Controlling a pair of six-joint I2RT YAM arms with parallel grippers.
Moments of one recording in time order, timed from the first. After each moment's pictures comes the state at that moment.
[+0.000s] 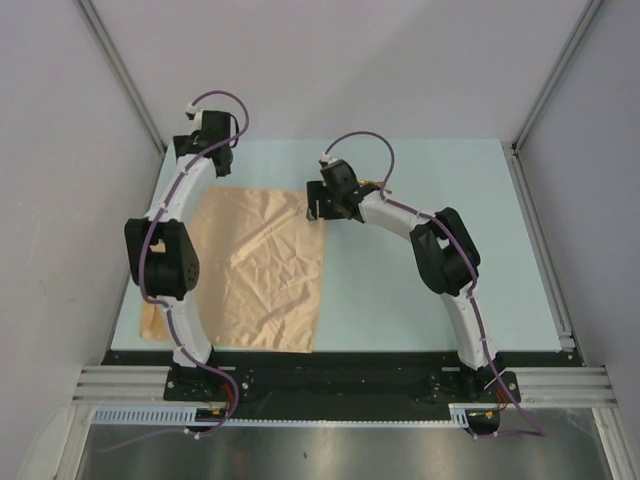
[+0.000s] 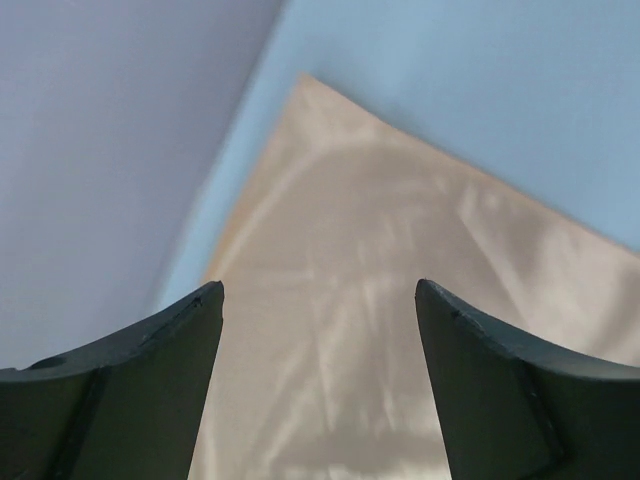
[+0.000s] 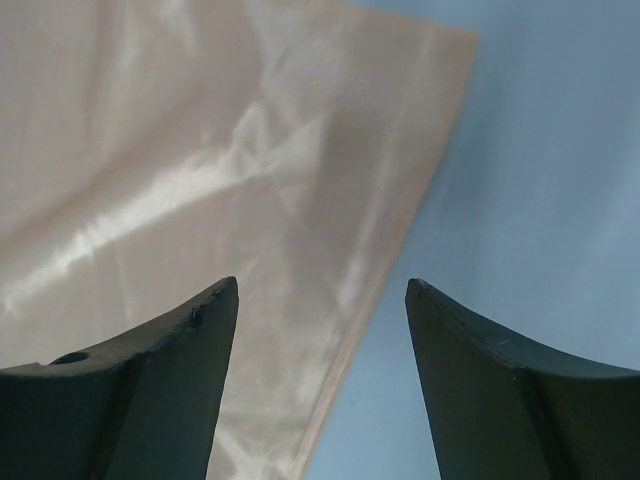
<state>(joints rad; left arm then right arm) -0.08 2.01 1.85 -0.65 -0.74 -0.13 0.65 2.22 1.74 -0.27 -0.02 0.44</state>
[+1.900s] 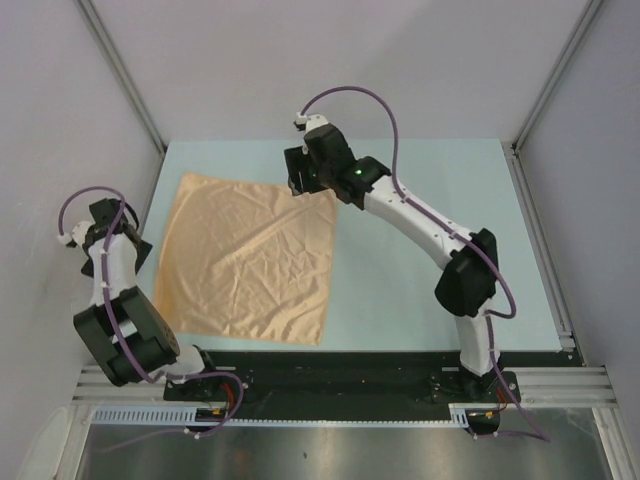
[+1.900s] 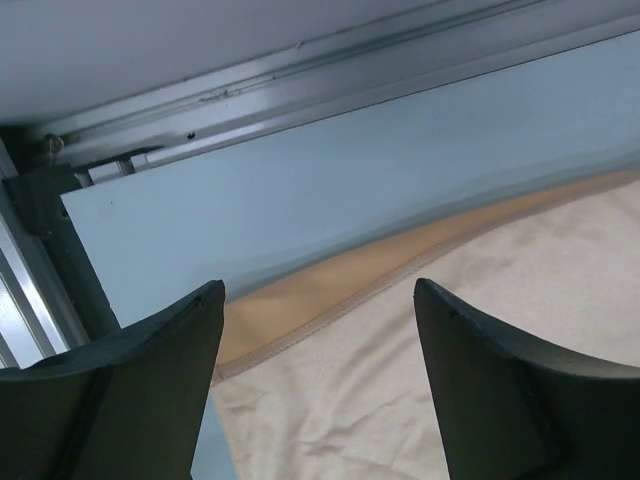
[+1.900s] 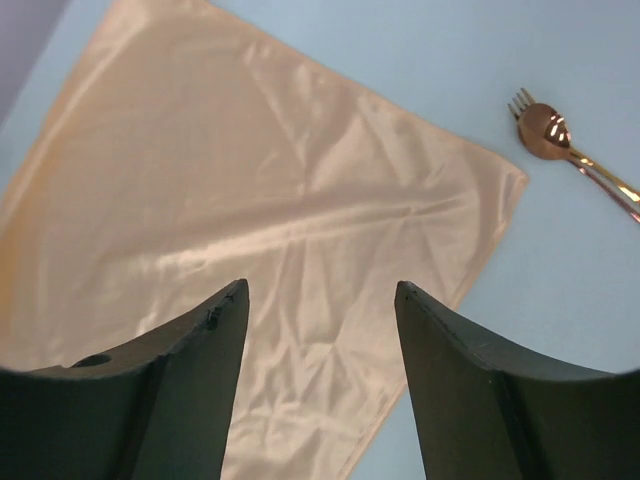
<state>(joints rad) 0.54 1.44 1.04 -0.74 -0.41 -0.68 0.77 2.09 2.09 -0.56 0.16 0.28</state>
